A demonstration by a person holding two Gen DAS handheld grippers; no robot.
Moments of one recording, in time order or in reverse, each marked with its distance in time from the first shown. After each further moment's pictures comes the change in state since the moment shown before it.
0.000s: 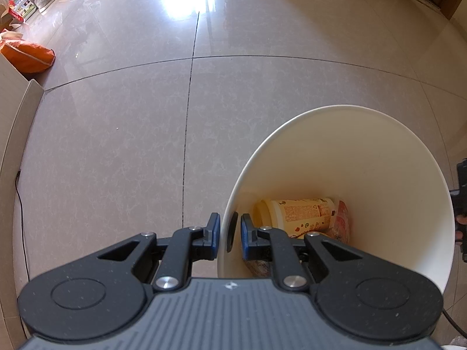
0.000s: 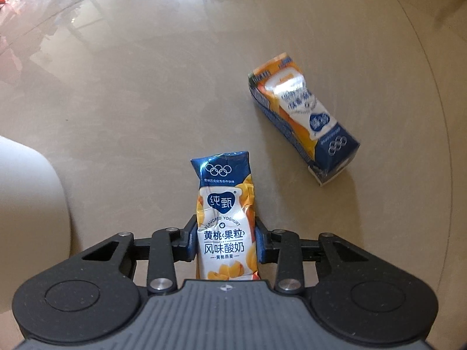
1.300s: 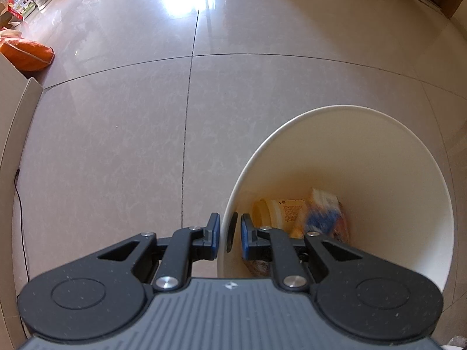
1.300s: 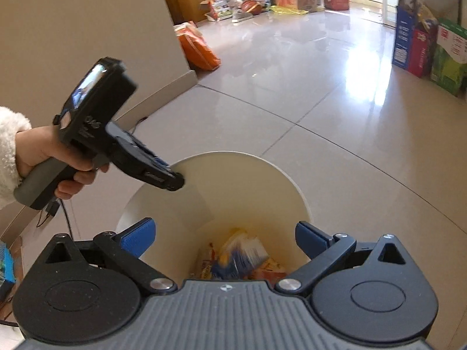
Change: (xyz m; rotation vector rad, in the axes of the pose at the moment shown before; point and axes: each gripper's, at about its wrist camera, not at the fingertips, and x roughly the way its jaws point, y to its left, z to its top) left arm 0.001 0.001 0.002 -0.001 0.008 -0.001; right arm -0.257 0.211 -0.011 -0.636 -0.387 0.387
